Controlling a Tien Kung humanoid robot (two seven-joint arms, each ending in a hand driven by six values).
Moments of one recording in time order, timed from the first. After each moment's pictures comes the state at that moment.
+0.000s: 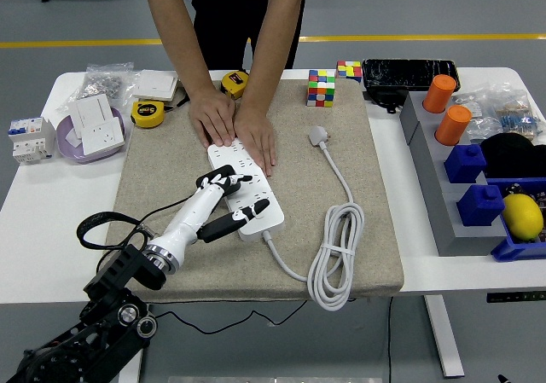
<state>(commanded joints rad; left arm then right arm) -0.13 0.12 -0.94 -1.43 1.85 0.15 0.16 0.09 -0.12 1.47 0.18 -1.49 0.00 -0.06</state>
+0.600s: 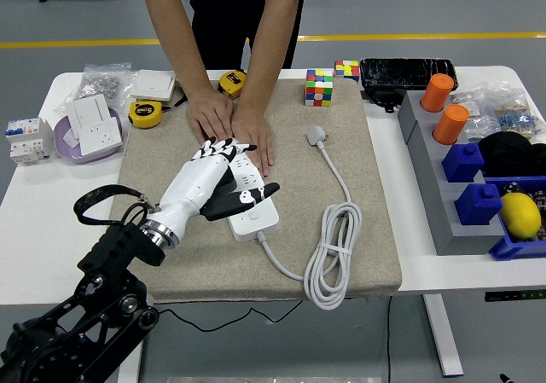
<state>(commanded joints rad) -0.16 0.14 -0.97 -1.61 2.12 0.16 0.21 0.09 -0.12 1.48 0.18 -1.49 0.00 -0.07</state>
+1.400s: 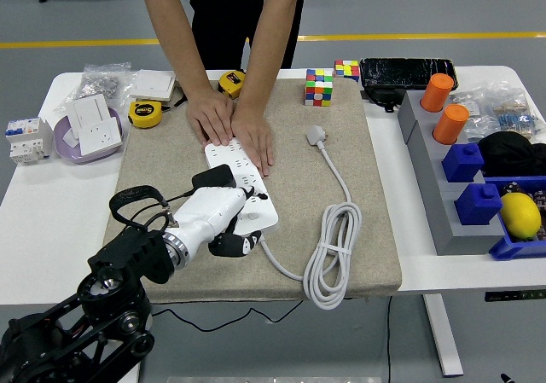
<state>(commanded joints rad) -0.19 0.17 -0.87 -1.71 2.20 -0.22 0.49 0.09 -0.13 1.47 0.18 -1.49 0.00 -0.07</state>
